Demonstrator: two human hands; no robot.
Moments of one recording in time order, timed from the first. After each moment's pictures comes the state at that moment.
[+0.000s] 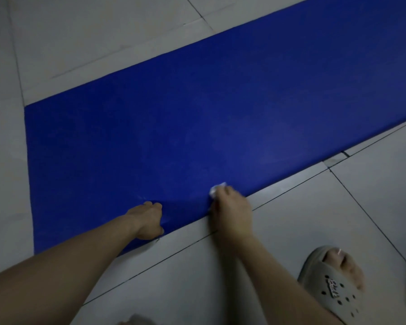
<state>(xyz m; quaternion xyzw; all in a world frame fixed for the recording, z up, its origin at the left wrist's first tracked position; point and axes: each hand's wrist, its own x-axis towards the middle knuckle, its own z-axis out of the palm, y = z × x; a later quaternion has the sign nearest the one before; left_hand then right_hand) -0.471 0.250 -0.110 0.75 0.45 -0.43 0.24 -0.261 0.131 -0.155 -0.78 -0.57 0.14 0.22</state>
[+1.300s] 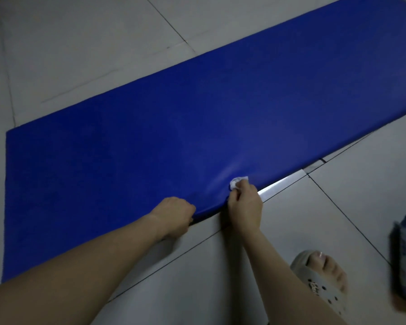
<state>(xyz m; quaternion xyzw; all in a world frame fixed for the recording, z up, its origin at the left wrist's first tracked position) -0.365 0.232 -0.081 0.91 0.26 -0.29 0.10 -0.196 0.140 -0.150 -0.87 -0.33 0.18 0.32</state>
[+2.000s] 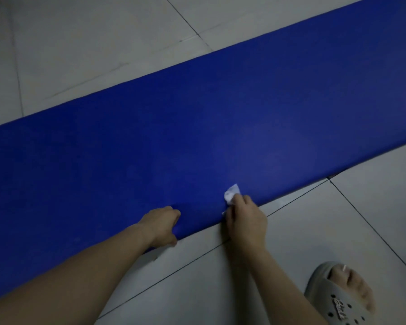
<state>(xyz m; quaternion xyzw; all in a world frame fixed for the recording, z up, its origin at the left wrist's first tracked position) -0.435 0.258 -0.118 0.83 0.40 -0.32 0.23 -0.234 0.132 -0.160 -0.84 -0.49 0.13 0.21</state>
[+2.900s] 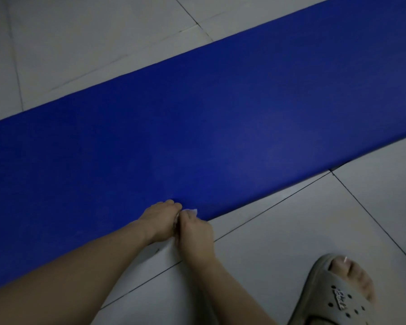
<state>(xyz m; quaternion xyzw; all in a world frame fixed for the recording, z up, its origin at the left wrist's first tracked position) -0.432 0.250 -0.116 0.84 0.40 -0.28 0.24 -0.347 0.146 -0.147 -0.76 -0.56 0.27 0.20</state>
